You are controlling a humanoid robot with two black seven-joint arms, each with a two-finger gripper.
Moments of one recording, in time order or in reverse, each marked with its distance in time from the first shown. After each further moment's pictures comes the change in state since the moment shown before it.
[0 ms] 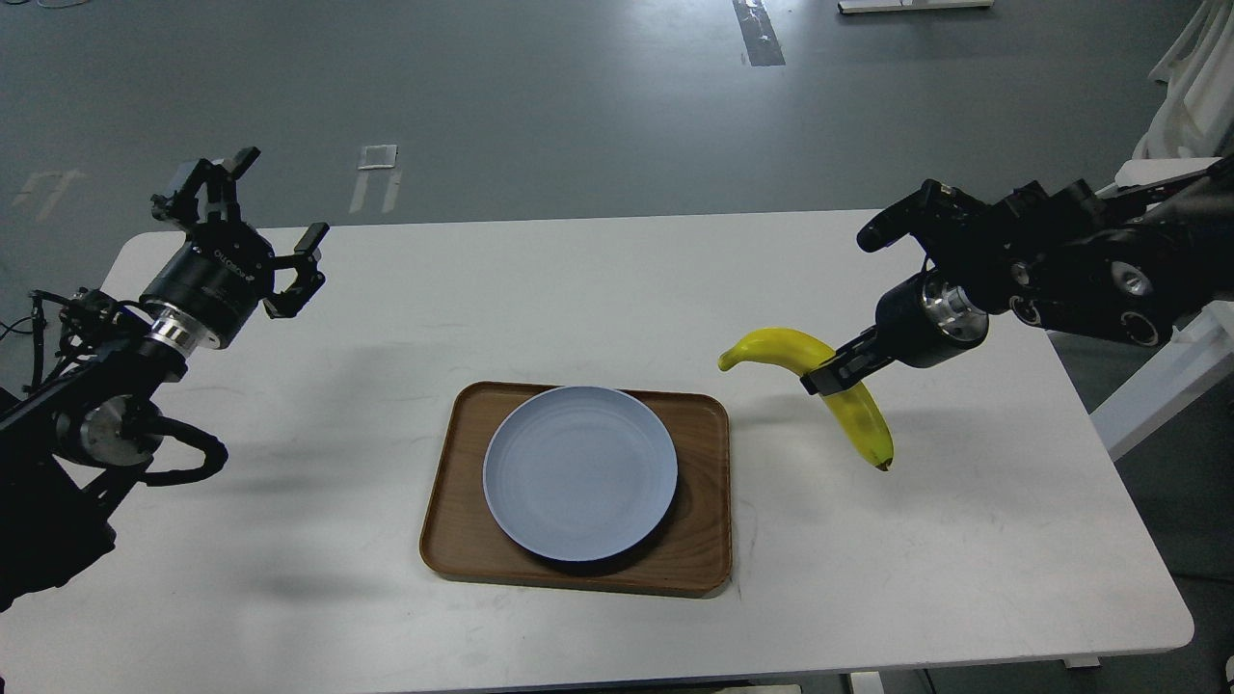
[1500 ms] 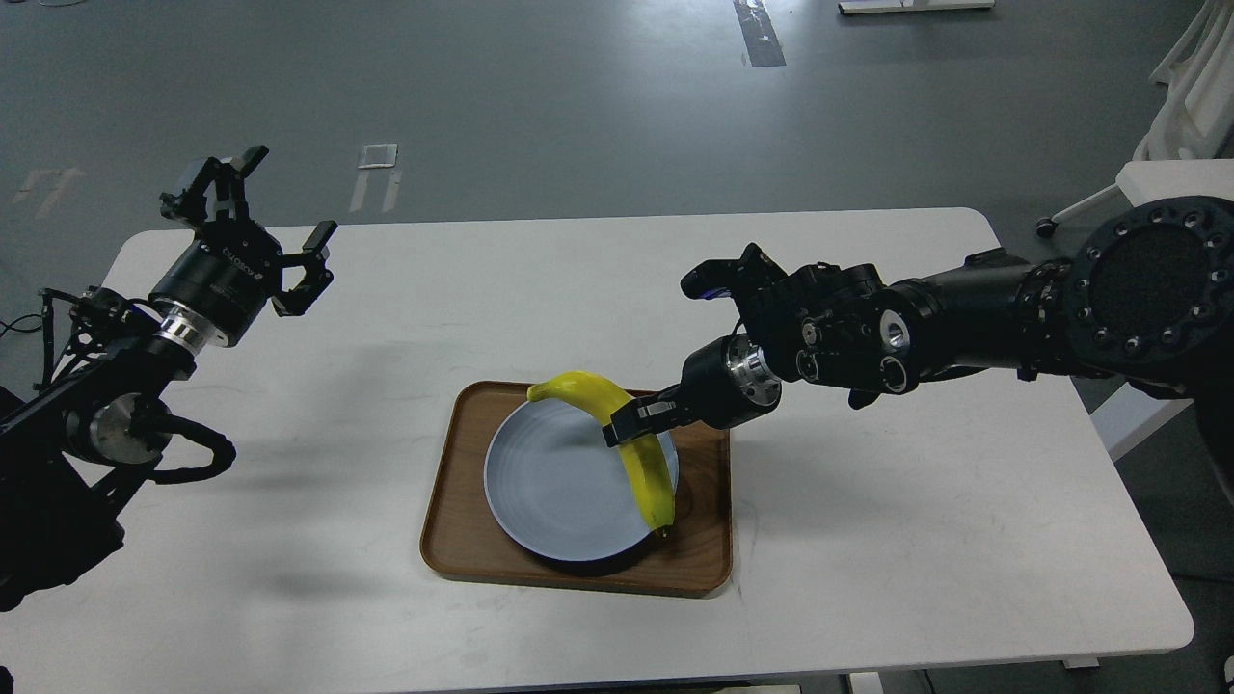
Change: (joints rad) left arm -0.001 -0.014 -0.001 -0.002 0.001 0.000 0.000; right arm -0.167 0.315 0.010 -0.157 0.439 -0.006 0.000
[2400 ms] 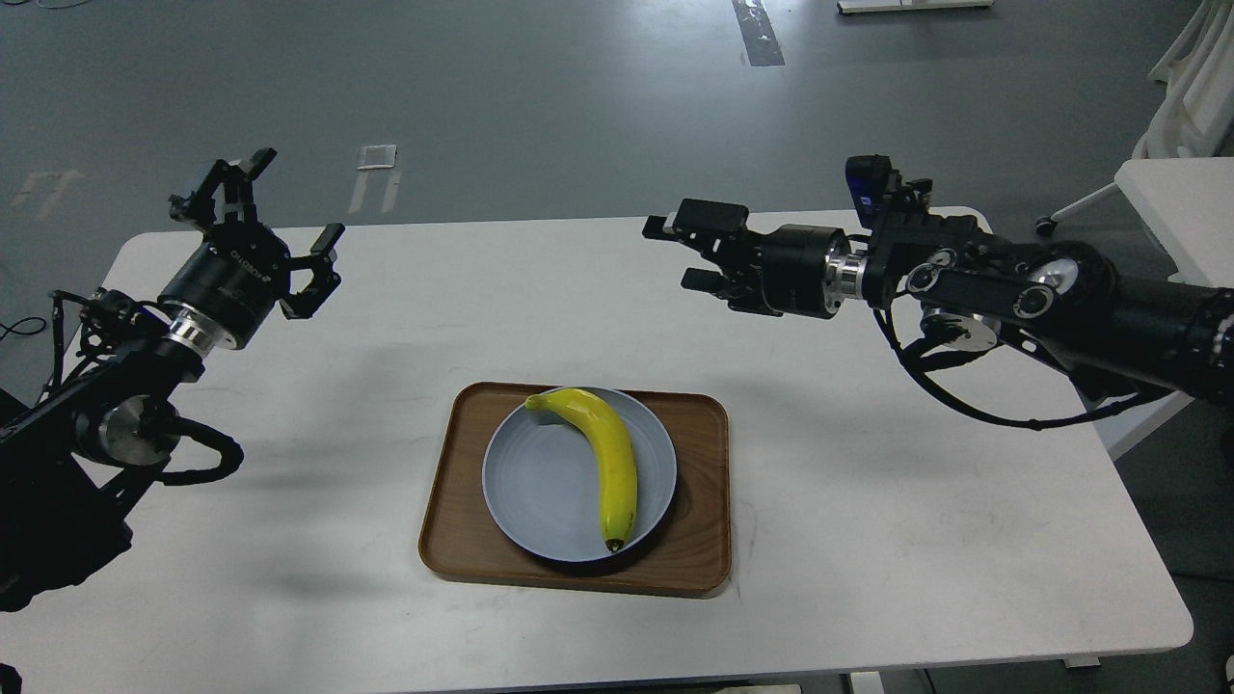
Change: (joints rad) left arm 0.000 -0.026 0.011 0.000 0.001 0.000 0.003; right arm -0.358 -0.406 0.716 -0.028 0.269 -0.002 0.000
